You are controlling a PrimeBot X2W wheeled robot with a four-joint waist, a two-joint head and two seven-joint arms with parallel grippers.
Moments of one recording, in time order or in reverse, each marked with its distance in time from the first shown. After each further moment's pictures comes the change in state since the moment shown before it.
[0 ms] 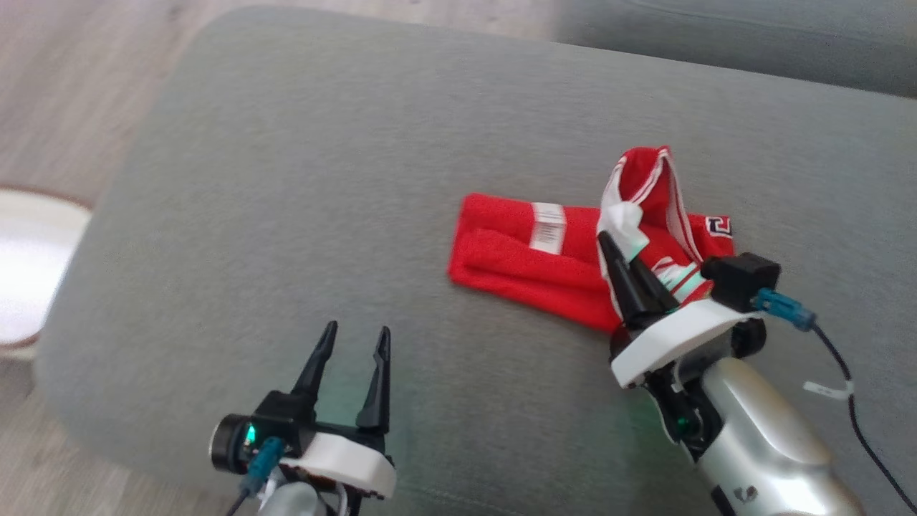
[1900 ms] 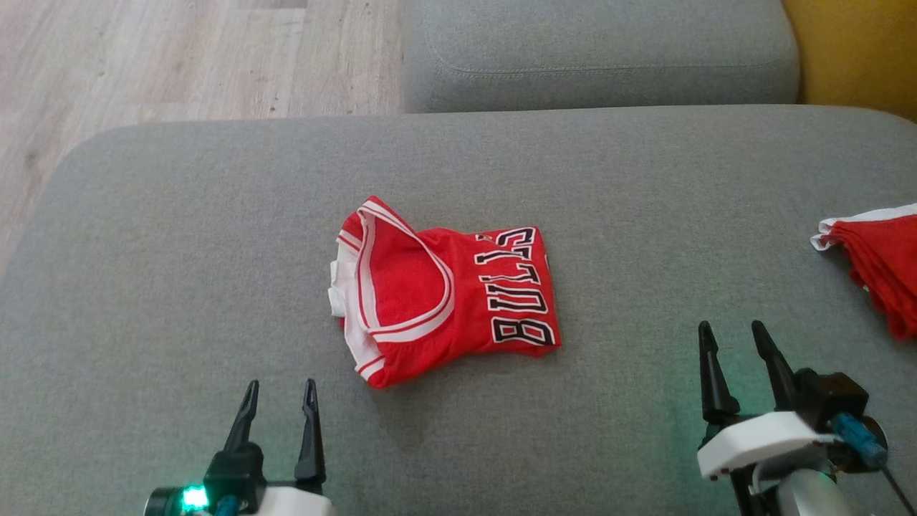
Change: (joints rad) left arm 0.158 0.001 0.188 -0.031 0.161 0.078 0.000; right arm 0.324 0.112 -0.497 -0.076 -0.554 0.000 -0.083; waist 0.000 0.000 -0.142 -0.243
